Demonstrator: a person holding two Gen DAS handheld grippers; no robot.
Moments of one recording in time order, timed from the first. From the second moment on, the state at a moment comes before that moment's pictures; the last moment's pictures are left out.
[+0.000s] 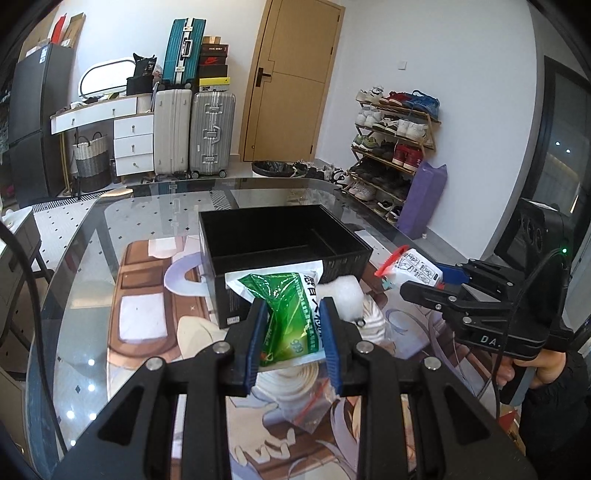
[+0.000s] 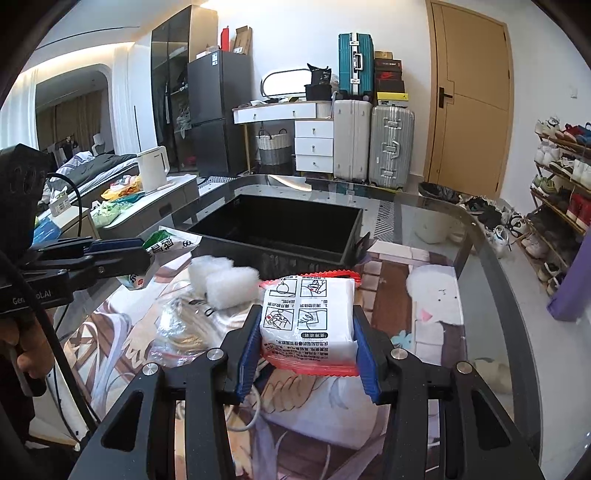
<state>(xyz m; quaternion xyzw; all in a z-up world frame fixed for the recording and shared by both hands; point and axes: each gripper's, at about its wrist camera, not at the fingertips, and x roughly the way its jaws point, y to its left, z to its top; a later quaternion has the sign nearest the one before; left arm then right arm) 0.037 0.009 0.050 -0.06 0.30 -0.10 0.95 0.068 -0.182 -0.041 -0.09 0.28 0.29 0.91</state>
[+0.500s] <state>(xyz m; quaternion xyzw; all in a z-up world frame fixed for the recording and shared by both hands) 0.076 0.017 0.061 -0.07 0.30 -0.10 0.95 0.096 -0.169 -0.017 -0.10 0.26 0.31 0.91</state>
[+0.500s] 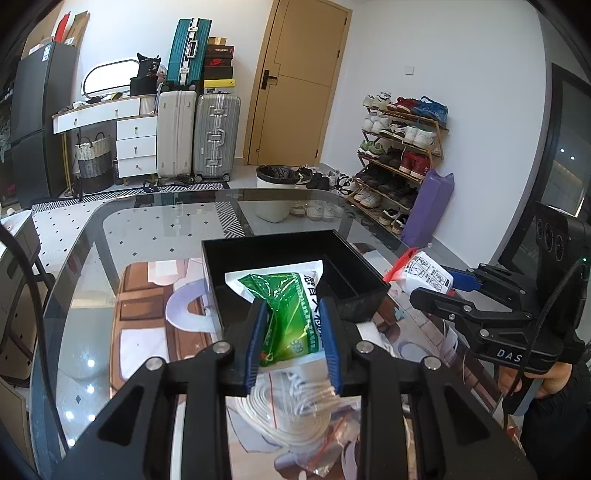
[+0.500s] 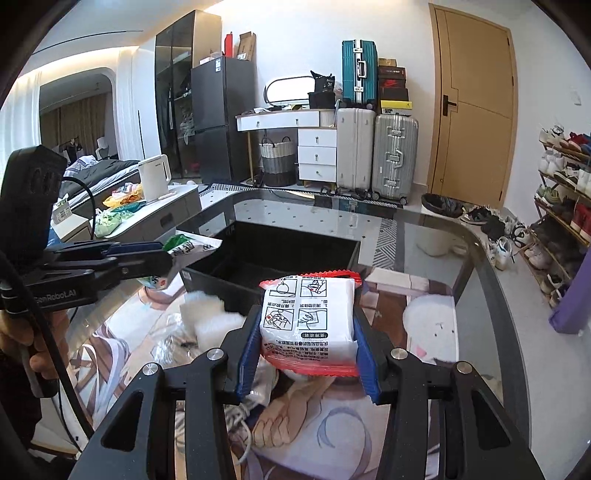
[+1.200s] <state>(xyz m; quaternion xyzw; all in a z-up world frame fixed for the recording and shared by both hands) 0.123 0.014 0.052 -0.06 0.30 -0.08 0.95 0.138 -0.142 -0.006 -0.08 0.25 0.32 0.91</state>
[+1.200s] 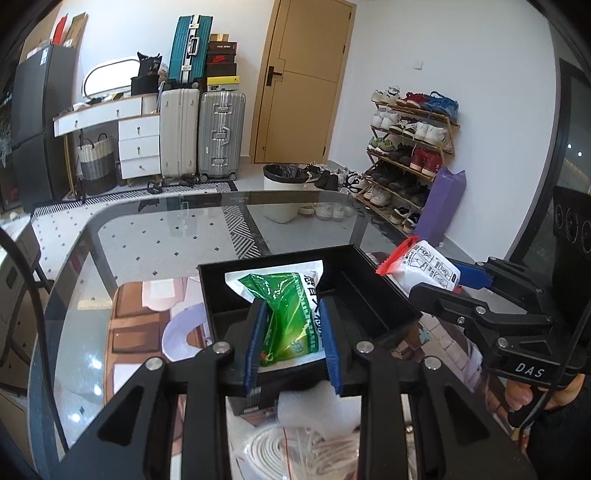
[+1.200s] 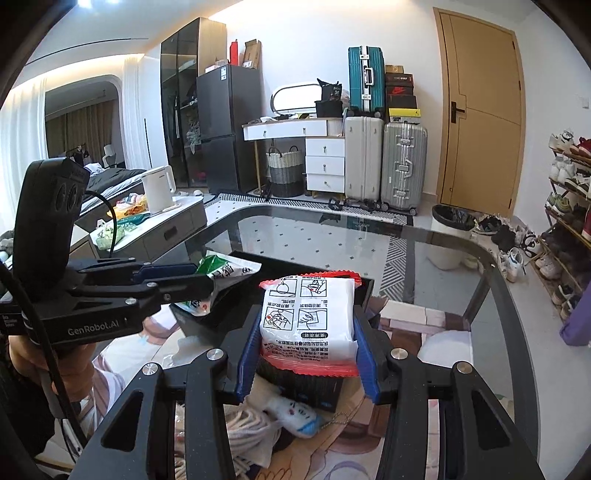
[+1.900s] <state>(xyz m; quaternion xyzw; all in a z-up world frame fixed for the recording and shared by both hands) 0.137 0.005 0.047 -0.03 0.31 -0.06 0.95 0.158 -0.128 -0.016 -0.09 0.25 0.32 0.91</state>
